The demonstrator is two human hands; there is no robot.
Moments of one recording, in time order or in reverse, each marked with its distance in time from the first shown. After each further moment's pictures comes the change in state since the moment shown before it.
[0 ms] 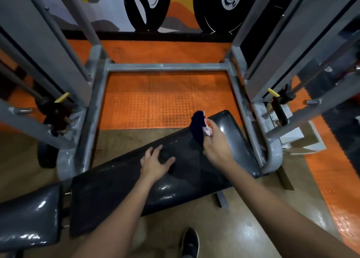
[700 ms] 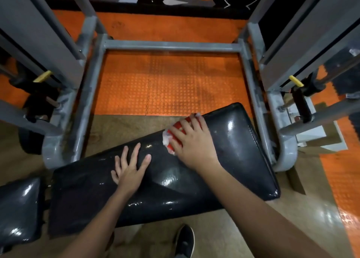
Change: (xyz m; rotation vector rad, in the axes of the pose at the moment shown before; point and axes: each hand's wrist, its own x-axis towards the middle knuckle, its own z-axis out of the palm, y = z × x) left_hand 0.040 -0.061 0.040 -0.003 0.134 -0.190; right_hand 0.077 0.084 0.070 -1.037 -0.154 -0.522
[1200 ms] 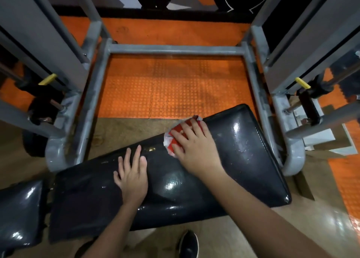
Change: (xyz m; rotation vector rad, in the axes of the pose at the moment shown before) left_hand 0.004 -0.010 0.026 0.006 0.306 0.068; right_hand -0.005 -0.007 0.009 0.047 0.082 0.026
